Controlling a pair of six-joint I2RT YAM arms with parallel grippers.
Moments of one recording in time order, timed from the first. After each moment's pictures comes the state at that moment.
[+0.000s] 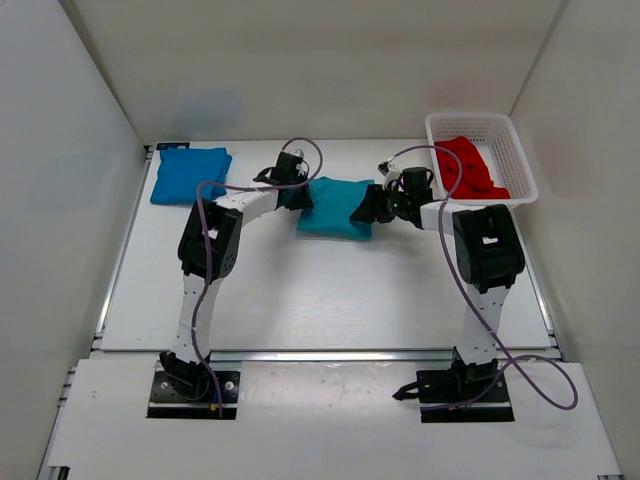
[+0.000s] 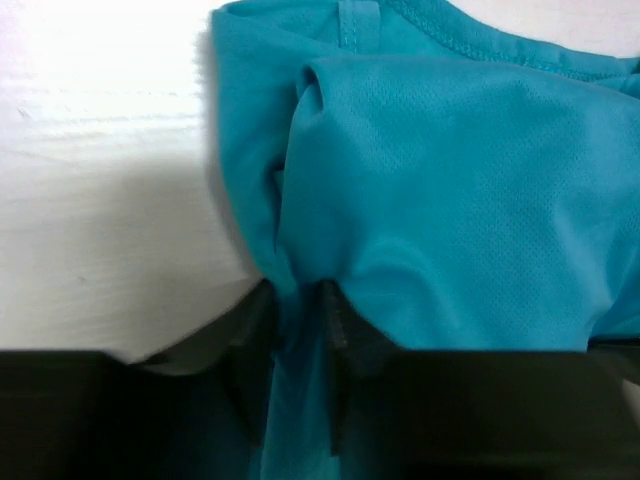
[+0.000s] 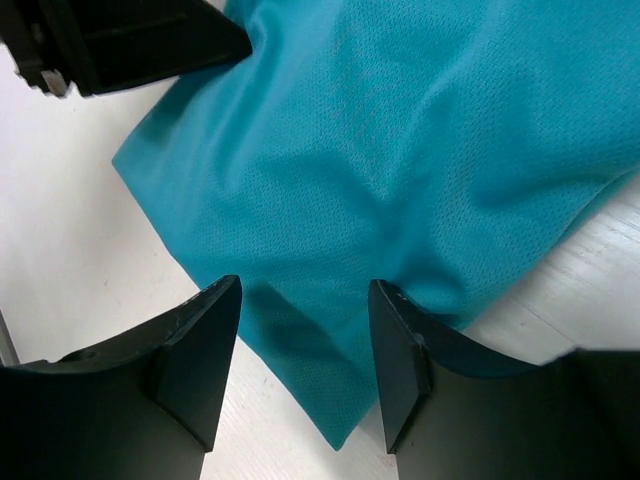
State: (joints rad) left arm -0.42 2.28 1.71 -0.24 0.04 -0.50; right arm 0.21 2.03 1.21 0.17 -0.71 0.26
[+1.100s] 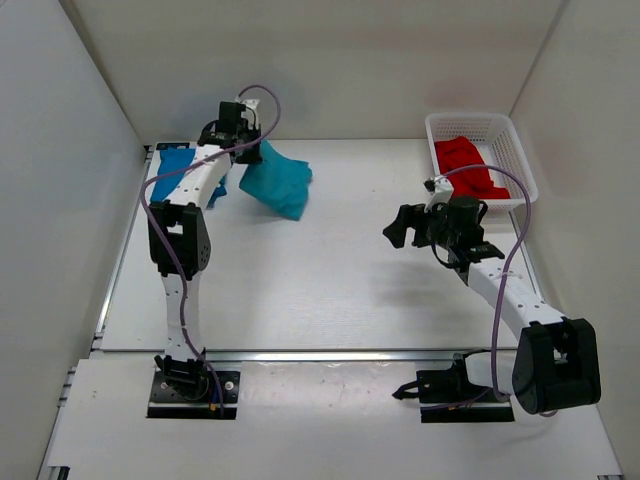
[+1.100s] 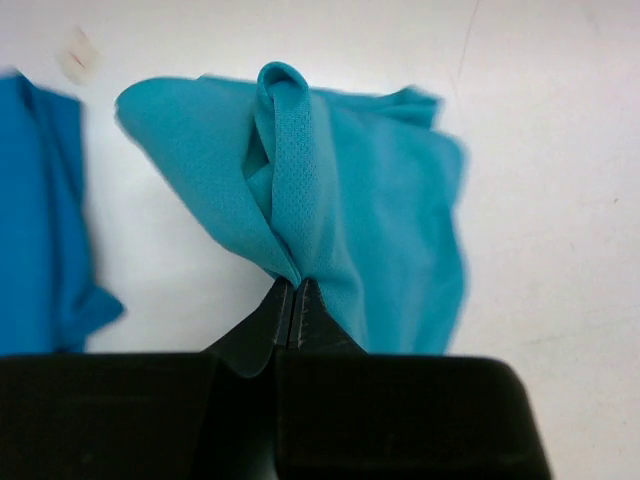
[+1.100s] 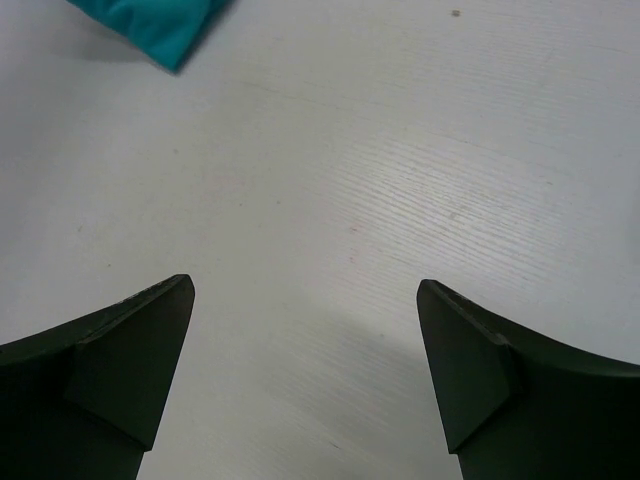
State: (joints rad) left arm -0.19 2.22 2.04 -0.55 0.08 -0.11; right arm 0.16 1.21 0.71 0.04 -0.41 0.14
